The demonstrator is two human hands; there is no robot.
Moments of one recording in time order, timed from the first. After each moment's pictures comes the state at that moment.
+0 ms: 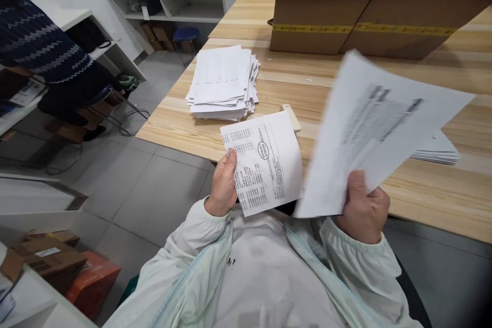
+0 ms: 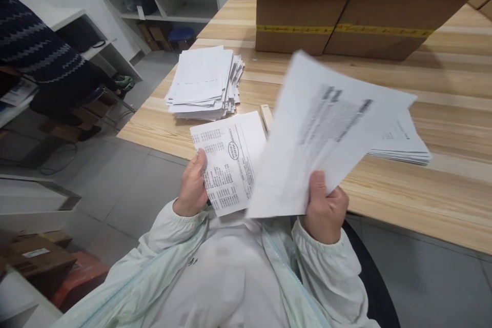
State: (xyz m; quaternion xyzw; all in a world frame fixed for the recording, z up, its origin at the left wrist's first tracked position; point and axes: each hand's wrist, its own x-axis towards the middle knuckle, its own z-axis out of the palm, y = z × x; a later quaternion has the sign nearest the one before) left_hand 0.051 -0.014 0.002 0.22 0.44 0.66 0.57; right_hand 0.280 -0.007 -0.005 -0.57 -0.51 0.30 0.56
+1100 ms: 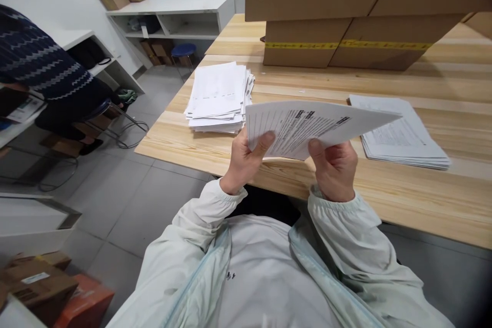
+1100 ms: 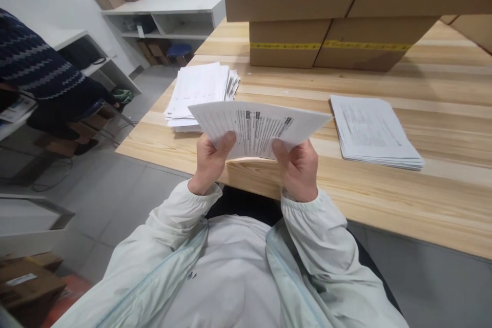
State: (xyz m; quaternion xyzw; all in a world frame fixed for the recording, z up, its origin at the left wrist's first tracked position) left_hand 0.060 0.061 0.031 0.57 0.40 0.65 0.30; right_hand 0.237 0.075 0.006 -0.36 -0.59 0.31 0.65
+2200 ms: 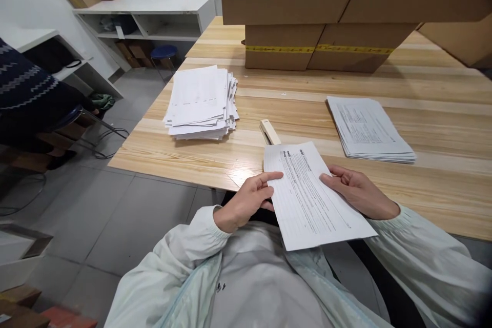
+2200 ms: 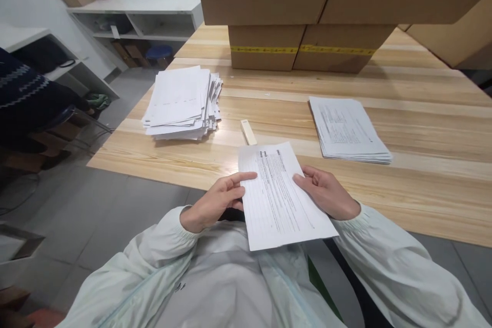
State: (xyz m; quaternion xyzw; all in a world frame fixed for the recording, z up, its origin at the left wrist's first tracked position) left_hand 0.088 0.014 0.018 0.31 0.45 0.34 0.76; right_hand 0.349 0.047 0.015 -0.56 -0.43 0.67 0.24
